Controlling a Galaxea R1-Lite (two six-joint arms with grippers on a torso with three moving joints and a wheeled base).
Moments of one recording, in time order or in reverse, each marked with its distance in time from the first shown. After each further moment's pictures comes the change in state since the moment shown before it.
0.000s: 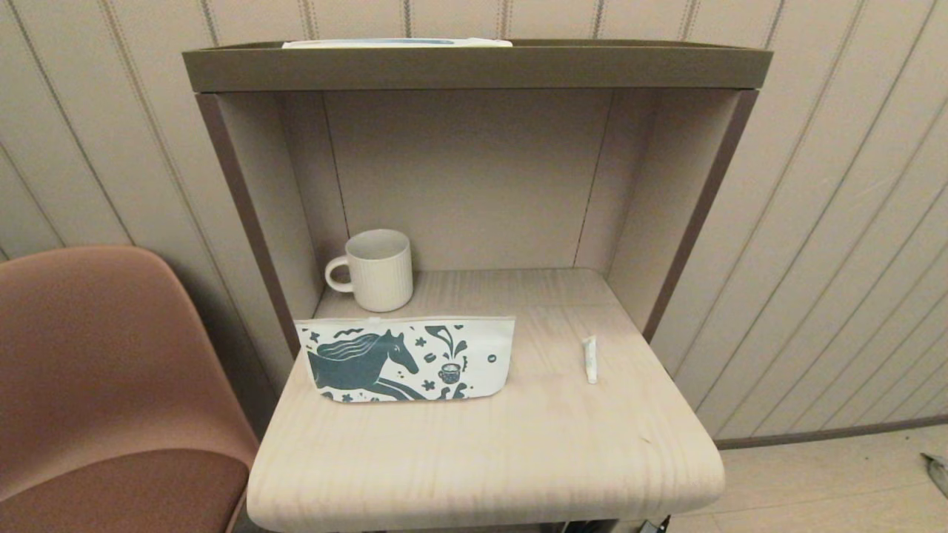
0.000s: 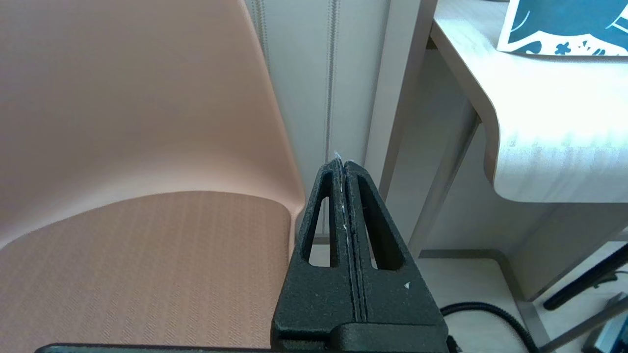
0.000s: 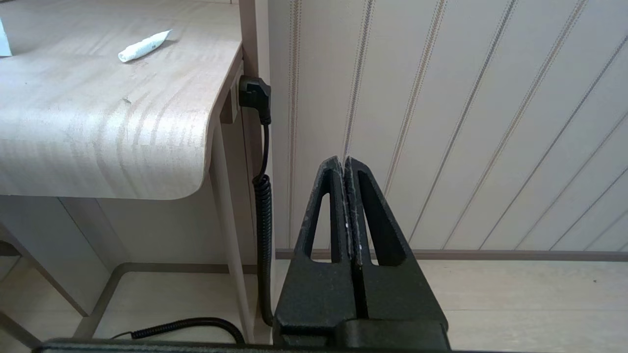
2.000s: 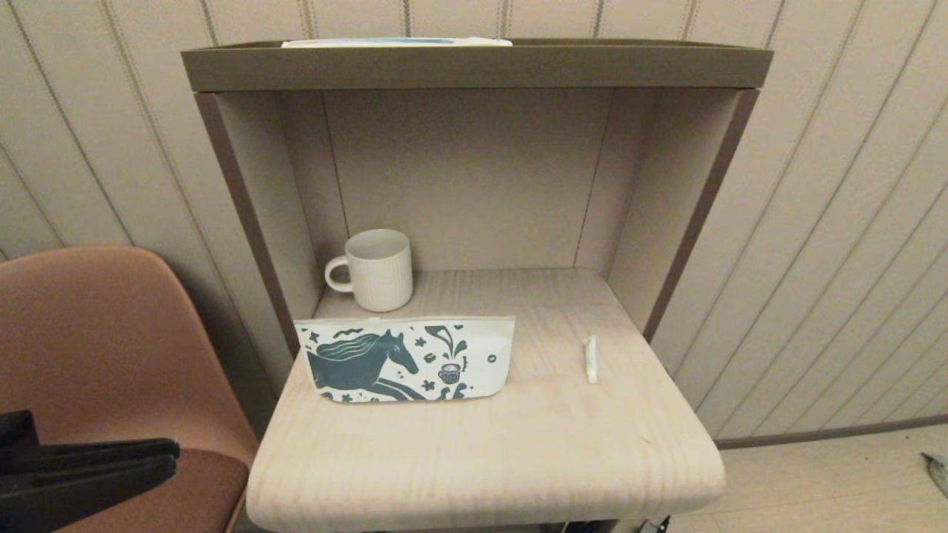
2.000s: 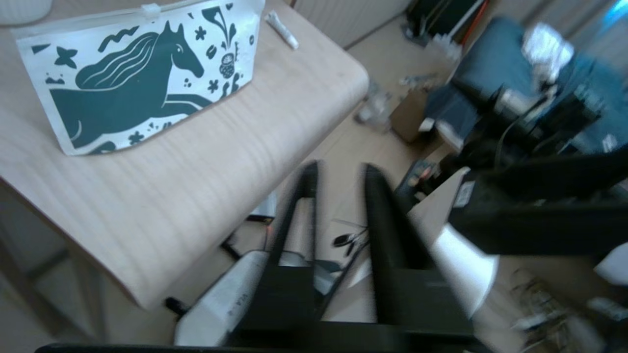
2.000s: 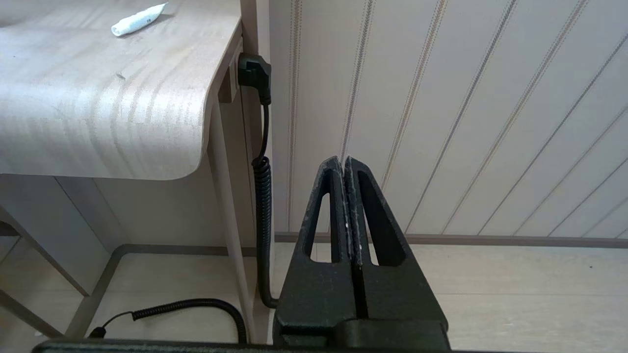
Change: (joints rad) left arm -0.006 0.918 -0.519 -0.096 -1.082 -0.081; right arm 0.000 0.000 0.000 0.084 0.005 -0.005
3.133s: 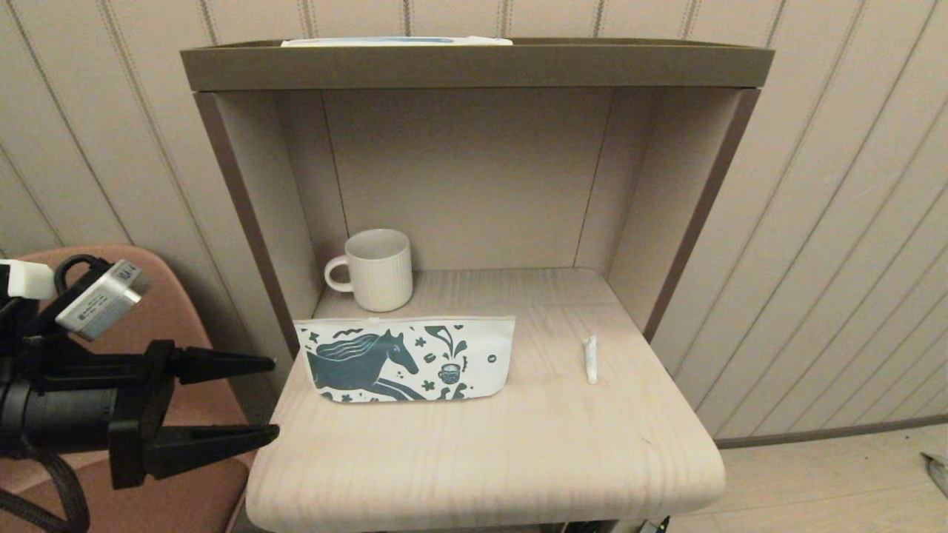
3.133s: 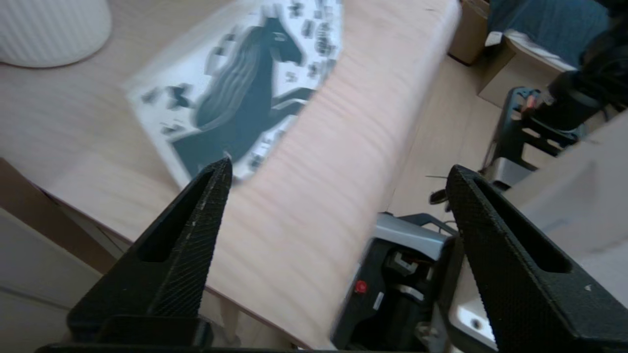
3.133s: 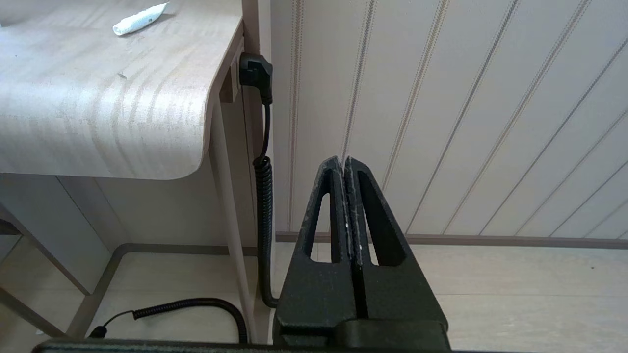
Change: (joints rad) left arm -0.024 0.468 -0.128 -0.011 0.029 0.529; right arm 0.001 0.000 0.000 -0.003 0.004 0.000
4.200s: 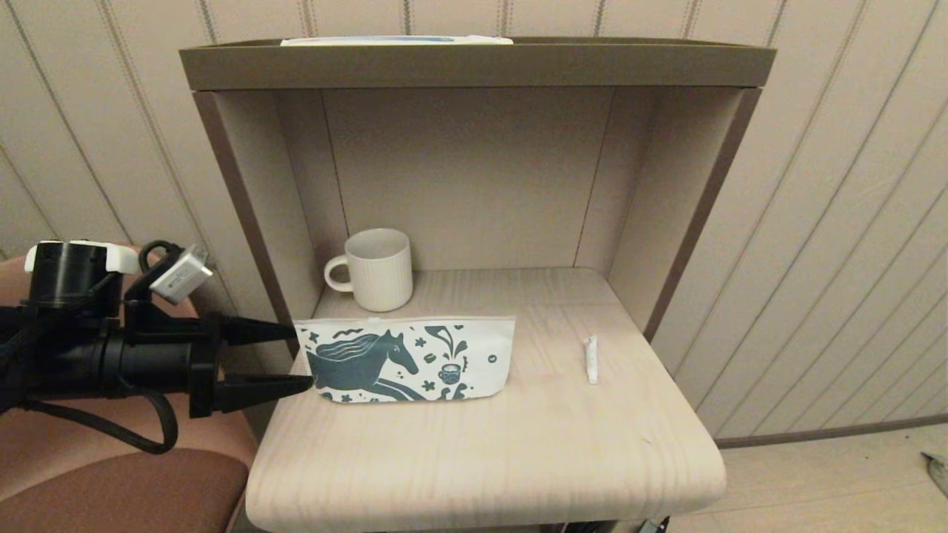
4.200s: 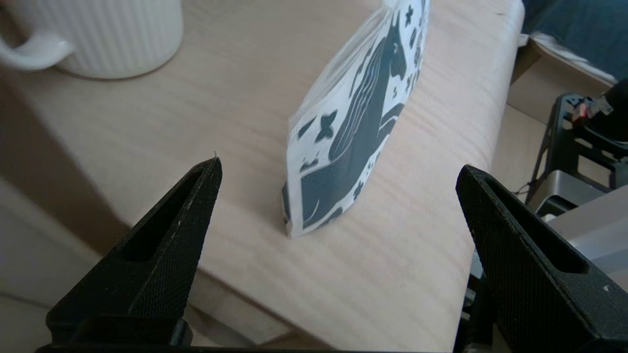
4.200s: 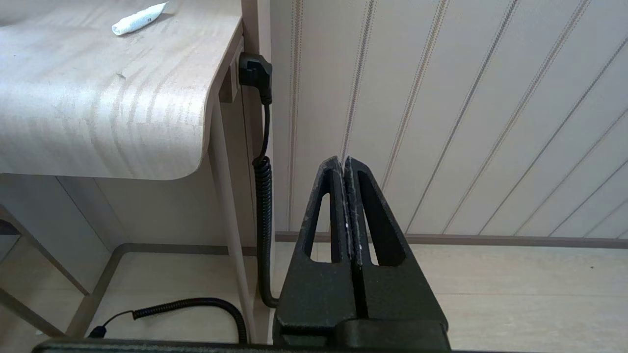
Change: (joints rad) left arm 0.005 0.254 -0.102 -0.155 0.001 0.000; right arm -0.001 0.000 0.000 0.000 0.000 0.000
